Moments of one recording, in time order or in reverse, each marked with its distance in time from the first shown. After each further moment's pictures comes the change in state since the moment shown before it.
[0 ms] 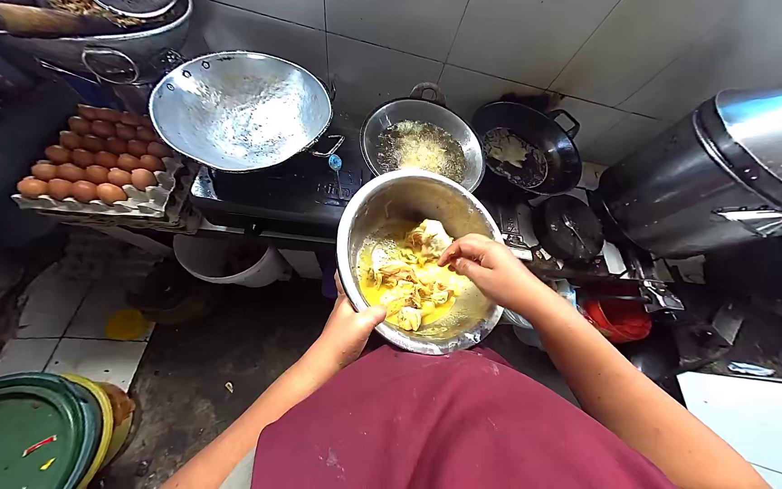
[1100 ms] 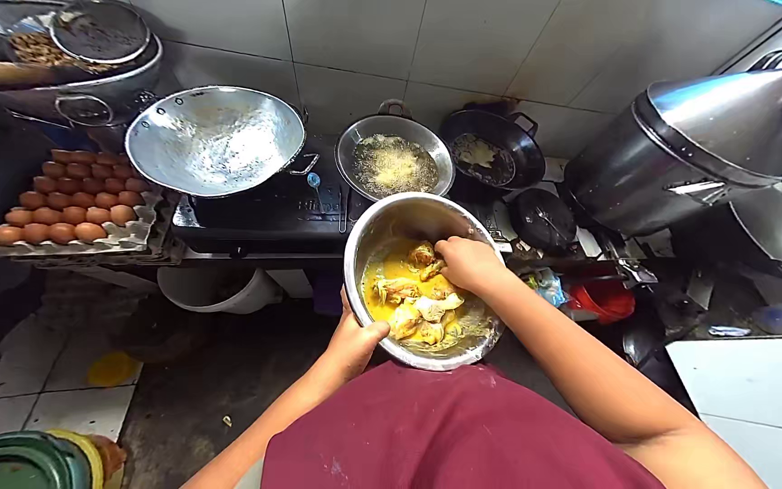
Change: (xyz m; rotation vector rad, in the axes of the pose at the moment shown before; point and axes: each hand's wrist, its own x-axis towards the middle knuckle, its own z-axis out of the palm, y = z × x) left_hand -0.021 -0.008 0.017 0.004 -0.101 -0.043; right_hand 0.013 0.033 0.021 -0.660 -0.081 0.341
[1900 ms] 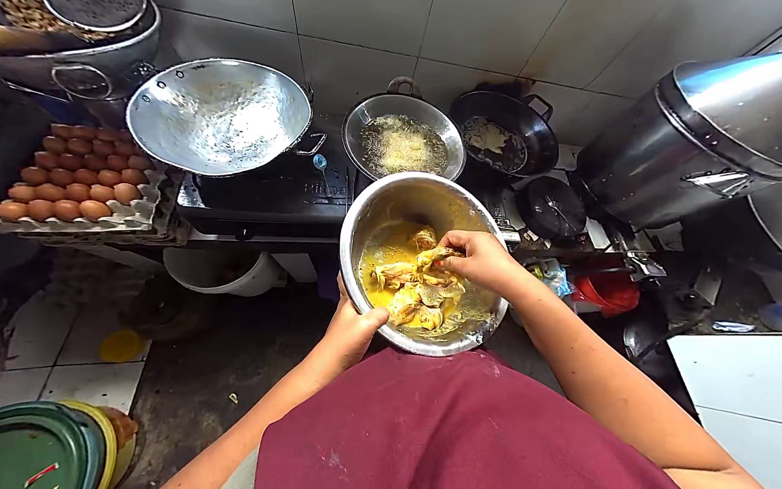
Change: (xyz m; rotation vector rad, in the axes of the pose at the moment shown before) left_hand -0.003 0.000 -0.015 0.012 0.034 0.016; right_hand -0.037 -0.015 -0.018 0.641 0.065 -0.098
